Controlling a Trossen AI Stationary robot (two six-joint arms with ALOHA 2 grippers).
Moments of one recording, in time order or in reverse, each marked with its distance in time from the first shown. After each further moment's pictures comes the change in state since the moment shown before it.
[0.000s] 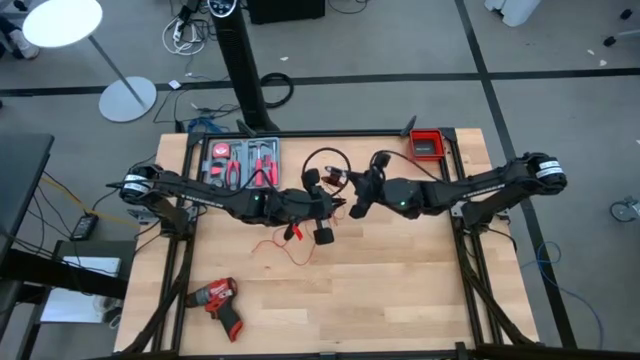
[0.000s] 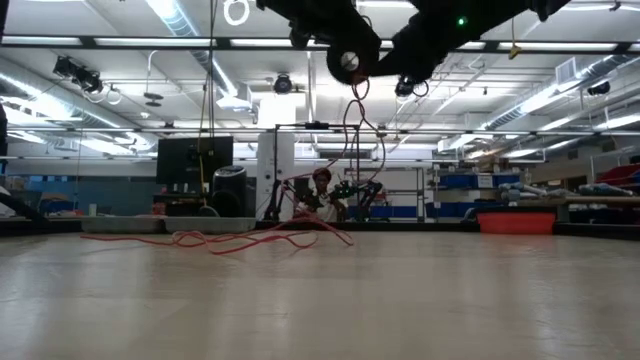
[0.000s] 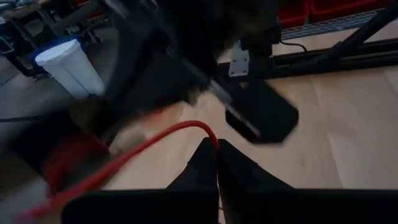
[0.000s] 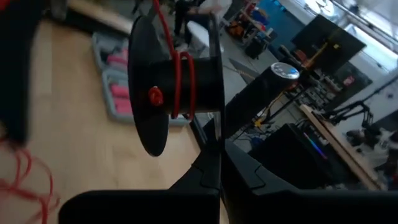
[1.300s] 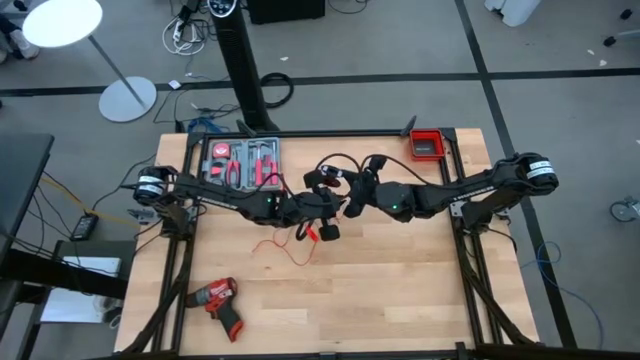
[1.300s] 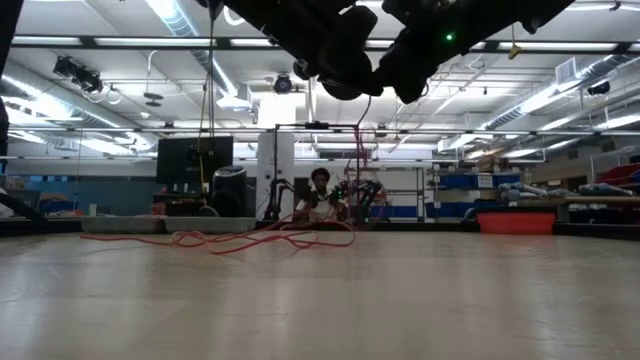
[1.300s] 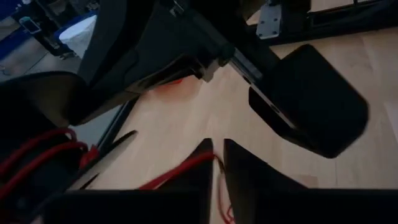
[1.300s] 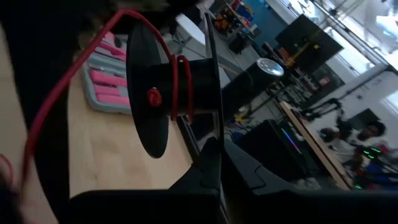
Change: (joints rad) left arm 0.028 0.105 -0.002 0.007 -0.083 0.000; right arm 0.001 0.081 -0.001 0.095 0.088 -0.072
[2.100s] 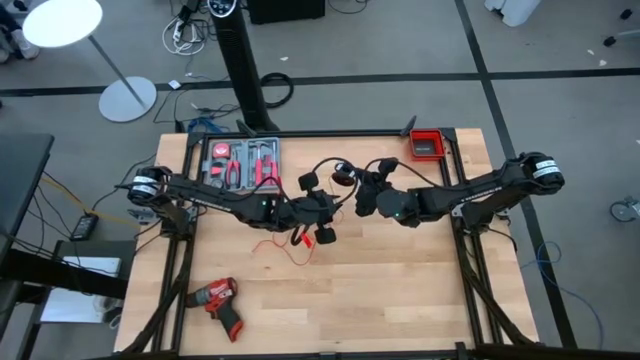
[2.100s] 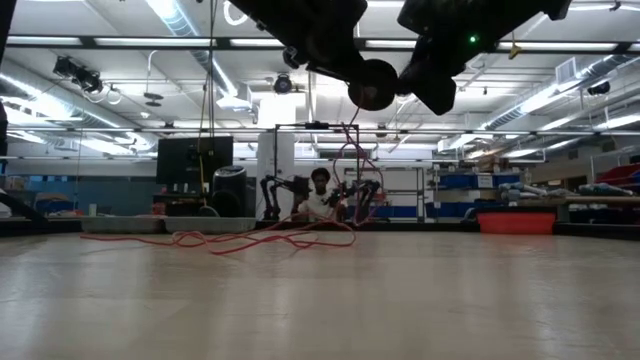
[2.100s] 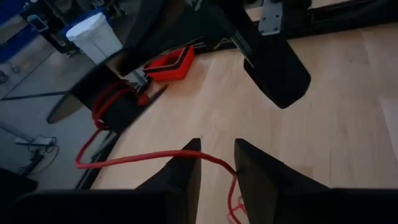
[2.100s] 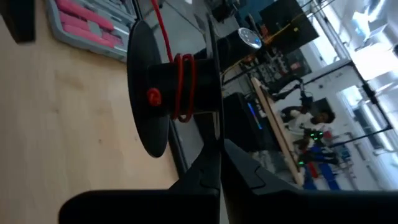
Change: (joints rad) left arm -0.039 -0.039 0.000 -0.069 -0.059 -0.020; right arm 0.053 -0.058 0.000 -0.236 0.210 -0.041
